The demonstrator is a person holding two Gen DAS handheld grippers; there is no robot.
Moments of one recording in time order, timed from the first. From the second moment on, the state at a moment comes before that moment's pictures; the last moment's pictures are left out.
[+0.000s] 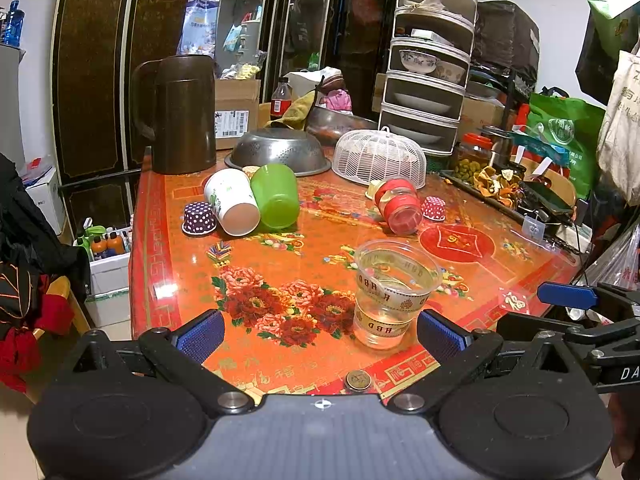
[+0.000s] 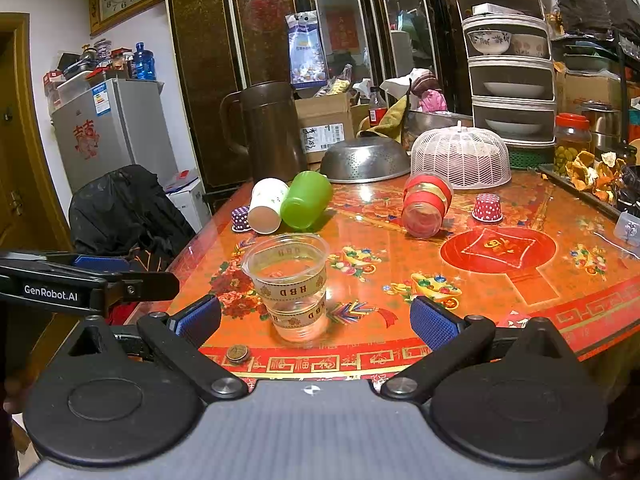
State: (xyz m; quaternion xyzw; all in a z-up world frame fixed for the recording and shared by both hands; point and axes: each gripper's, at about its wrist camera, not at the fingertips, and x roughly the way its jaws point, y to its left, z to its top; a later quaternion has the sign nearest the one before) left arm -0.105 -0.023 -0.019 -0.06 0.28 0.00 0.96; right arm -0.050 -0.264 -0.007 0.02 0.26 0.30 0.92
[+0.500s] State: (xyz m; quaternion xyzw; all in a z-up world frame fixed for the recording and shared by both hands) left arm -0.107 -0.026 -0.021 -0.04 0.27 0.00 0.96; right arm -0.051 -0.264 -0.009 0.02 0.26 0.31 0.92
